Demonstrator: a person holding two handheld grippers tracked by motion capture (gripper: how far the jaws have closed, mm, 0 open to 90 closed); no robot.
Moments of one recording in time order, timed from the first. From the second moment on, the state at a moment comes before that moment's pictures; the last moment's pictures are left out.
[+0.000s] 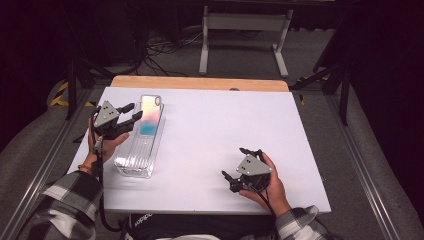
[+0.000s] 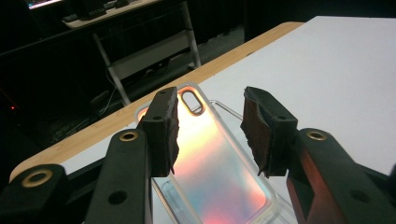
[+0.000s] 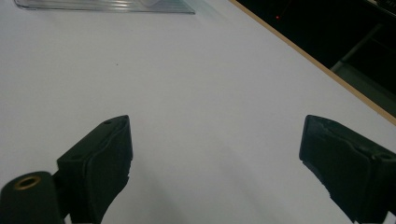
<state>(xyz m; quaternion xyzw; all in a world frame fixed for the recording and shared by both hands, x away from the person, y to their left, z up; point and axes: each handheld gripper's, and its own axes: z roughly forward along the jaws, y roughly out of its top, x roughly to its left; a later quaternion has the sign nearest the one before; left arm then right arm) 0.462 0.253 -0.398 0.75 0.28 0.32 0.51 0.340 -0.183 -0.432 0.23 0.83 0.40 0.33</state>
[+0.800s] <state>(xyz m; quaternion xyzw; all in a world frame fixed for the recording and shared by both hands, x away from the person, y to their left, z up) 0.440 0.241 -0.395 0.74 0.28 0.33 0.52 0.341 -0.187 -0.429 0.23 0.82 0.41 0.33</state>
